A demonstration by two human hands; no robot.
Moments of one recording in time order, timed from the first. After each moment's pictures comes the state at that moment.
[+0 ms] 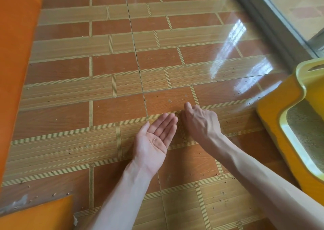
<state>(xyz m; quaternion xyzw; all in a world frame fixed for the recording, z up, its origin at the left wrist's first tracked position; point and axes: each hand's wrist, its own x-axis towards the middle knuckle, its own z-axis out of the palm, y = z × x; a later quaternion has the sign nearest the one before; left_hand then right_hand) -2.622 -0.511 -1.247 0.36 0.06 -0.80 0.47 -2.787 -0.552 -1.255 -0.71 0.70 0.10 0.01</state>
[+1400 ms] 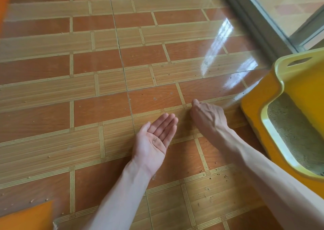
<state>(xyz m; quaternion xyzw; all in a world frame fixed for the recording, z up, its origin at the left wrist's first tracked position) -2.659 -0.506 -1.249 0.36 0.05 -0.82 0.44 -2.848 -0.551 -1.250 -0.69 0.71 0.11 0.02</state>
